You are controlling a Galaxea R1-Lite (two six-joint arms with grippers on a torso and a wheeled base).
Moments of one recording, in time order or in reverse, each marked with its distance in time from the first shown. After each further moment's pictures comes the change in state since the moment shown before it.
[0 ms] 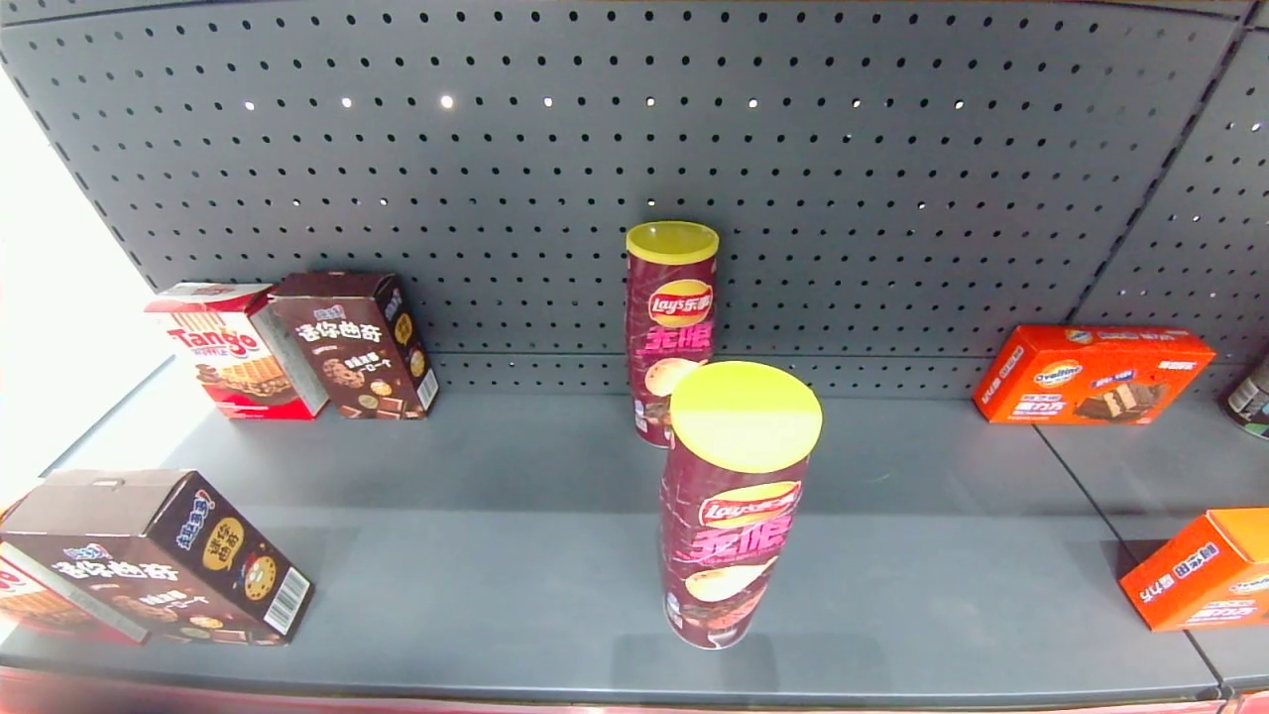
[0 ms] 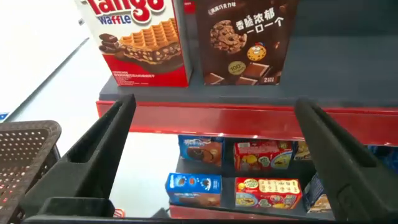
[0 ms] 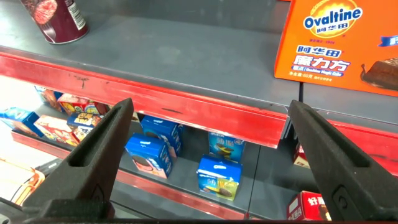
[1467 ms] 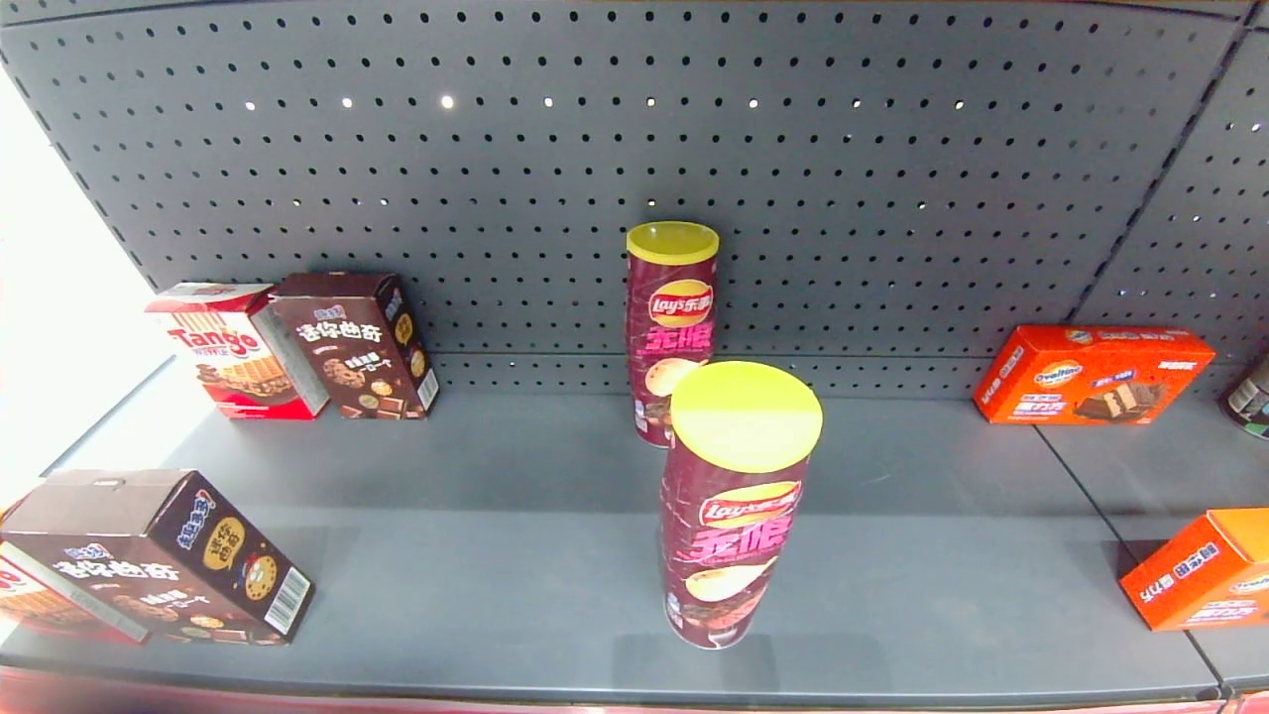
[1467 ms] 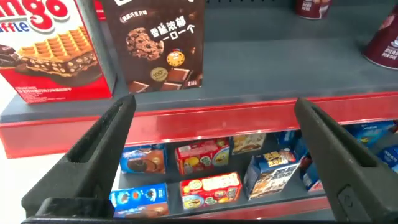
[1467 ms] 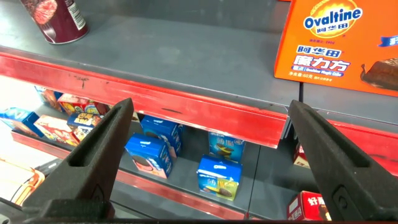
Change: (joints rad) left arm 0.003 -0.020 0.000 0.004 -0.292 -0.092; right arm 0.000 0.000 0.000 0.000 0.000 0.000
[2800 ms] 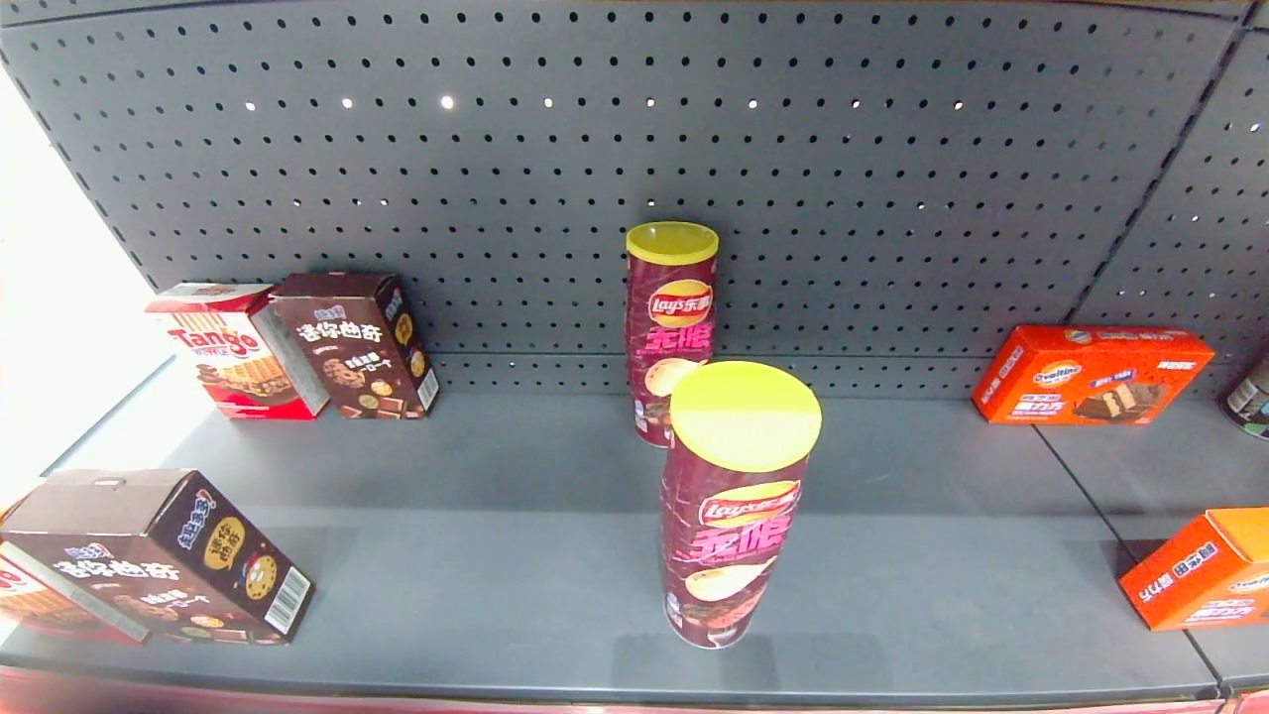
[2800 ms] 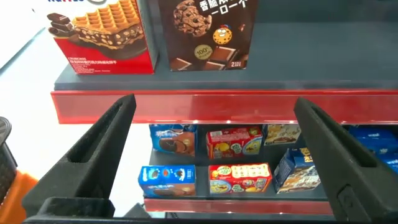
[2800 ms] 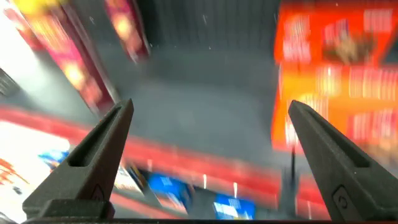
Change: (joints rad) left arm 0.000 0.000 -0.001 0.063 0.169 0.035; right arm 0.004 0.284 -0.356 0.000 0.028 0.081
